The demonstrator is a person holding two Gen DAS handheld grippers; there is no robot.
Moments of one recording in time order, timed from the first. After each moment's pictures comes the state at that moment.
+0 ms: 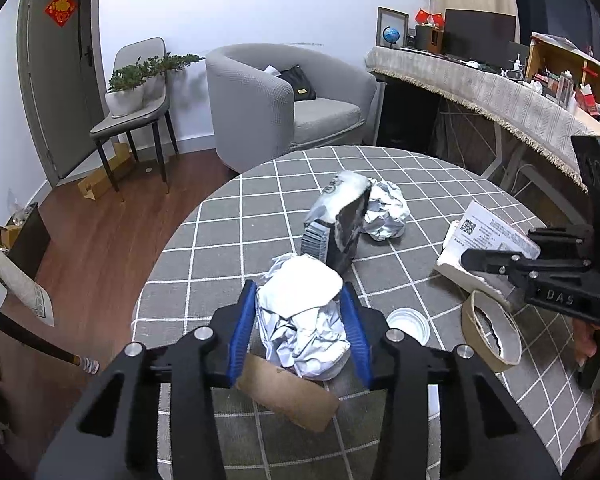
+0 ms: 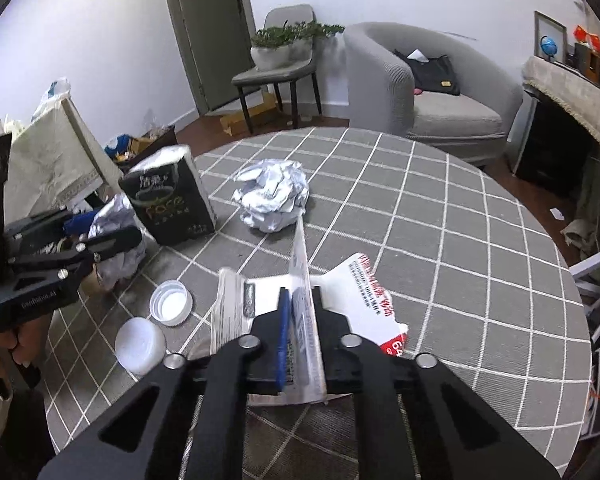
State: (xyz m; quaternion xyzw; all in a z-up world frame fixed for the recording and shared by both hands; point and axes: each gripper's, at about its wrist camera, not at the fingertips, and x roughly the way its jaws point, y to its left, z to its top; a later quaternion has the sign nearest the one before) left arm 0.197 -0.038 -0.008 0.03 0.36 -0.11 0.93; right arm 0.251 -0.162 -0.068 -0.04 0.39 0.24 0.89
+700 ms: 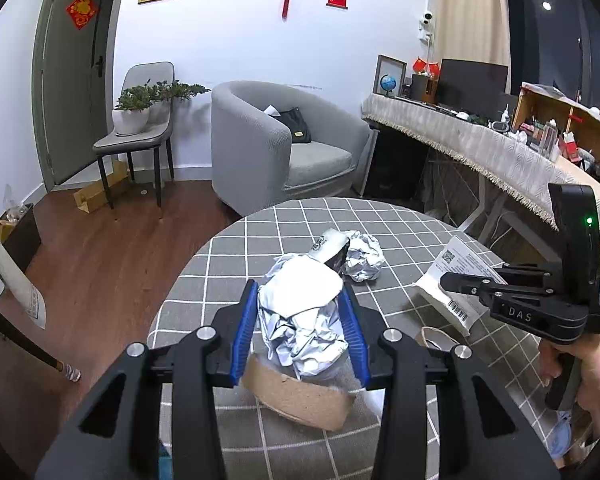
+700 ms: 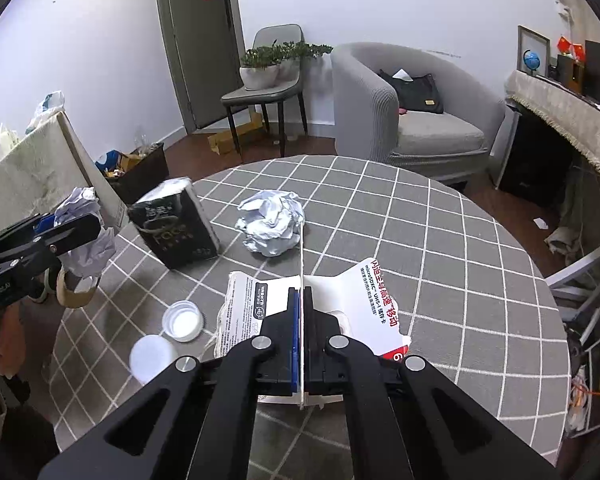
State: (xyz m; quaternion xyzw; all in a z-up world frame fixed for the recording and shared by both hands) left arm 0.166 -0.020 0.026 -0.03 0.29 -0.12 0.95; right arm 0.232 -0.165 -0.045 -0.03 0.36 0.21 0.91
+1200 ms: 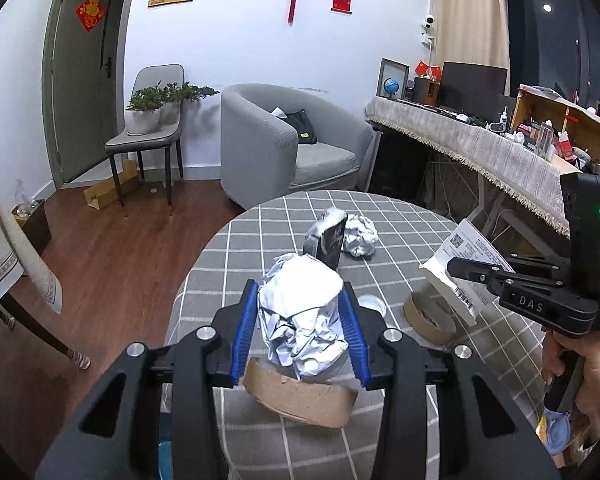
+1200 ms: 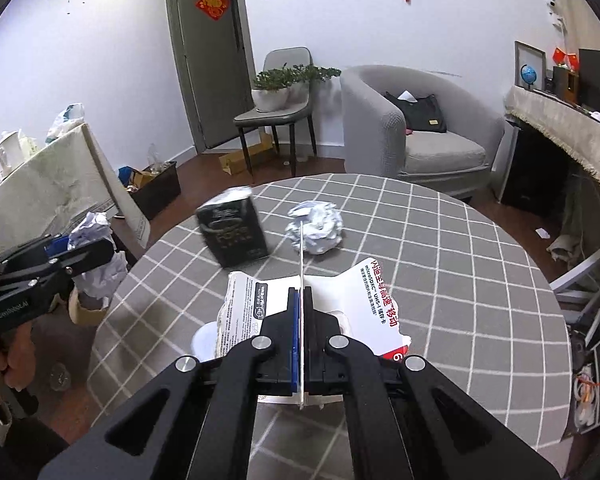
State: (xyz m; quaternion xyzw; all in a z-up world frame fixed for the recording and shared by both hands) left arm 0.121 -0.008 0.032 -0.02 0.29 -0.11 0.95; right arm 0.180 -0.152 -0.029 -0.02 0.32 0.22 0.92
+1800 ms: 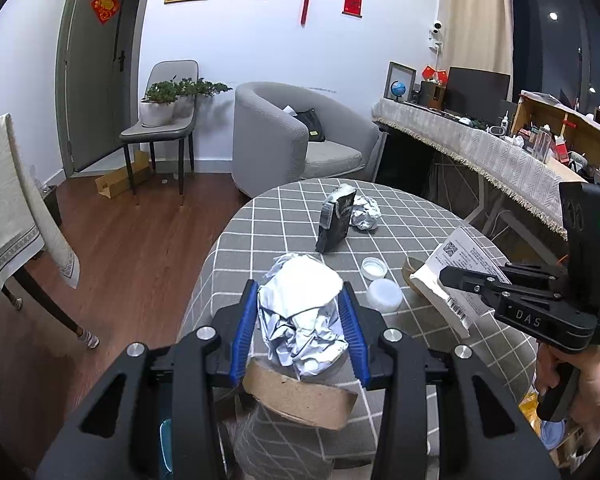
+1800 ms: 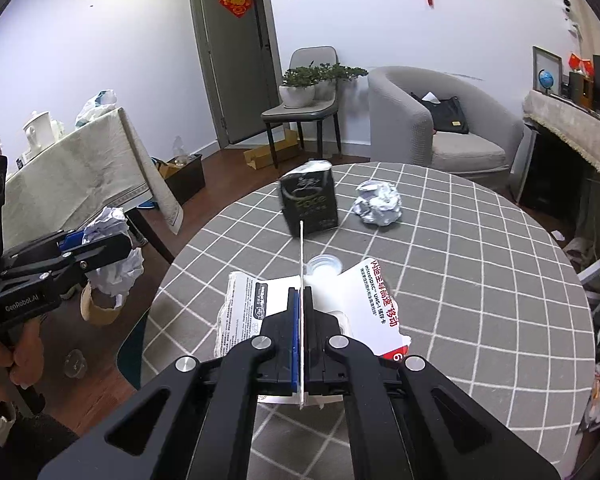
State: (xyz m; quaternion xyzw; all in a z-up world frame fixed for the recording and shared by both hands) left arm 0.070 0.018 0.029 -0.04 0.29 -0.09 0.95; right arm 0.124 -0.111 -0.032 -0.02 0.32 0.25 0.91
